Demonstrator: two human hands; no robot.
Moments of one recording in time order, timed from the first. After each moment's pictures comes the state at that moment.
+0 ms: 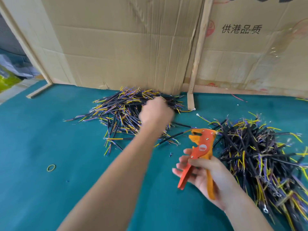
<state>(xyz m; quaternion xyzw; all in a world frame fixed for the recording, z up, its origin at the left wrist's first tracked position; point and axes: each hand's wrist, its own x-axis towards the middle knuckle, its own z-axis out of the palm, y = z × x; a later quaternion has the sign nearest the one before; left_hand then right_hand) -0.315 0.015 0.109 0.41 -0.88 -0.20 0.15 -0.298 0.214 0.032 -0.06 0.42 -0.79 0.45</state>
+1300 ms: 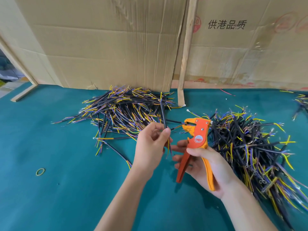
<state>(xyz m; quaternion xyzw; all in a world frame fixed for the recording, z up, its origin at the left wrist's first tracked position) -0.233 0.077 0.057 0.19 -0.70 -0.62 0.28 -0.309 0.231 0.044 -0.13 0.43 -0.78 0.44</state>
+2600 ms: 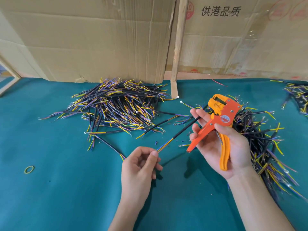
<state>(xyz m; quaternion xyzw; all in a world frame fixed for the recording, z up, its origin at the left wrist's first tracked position) -0.176 0.107 0.010 0.24 -0.65 -0.65 0.32 -0.336 0.258 0.047 -0.18 0.30 -0.86 0.36</state>
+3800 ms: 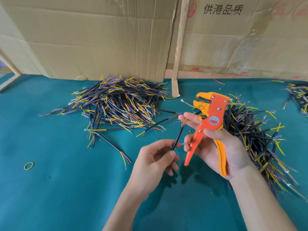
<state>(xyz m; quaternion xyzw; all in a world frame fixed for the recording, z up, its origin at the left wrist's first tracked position) -0.192 0.110 0.031 0.10 -0.66 -0.72 0.17 -0.327 0.257 0.056 -0.25 0.39 -0.79 0.39</state>
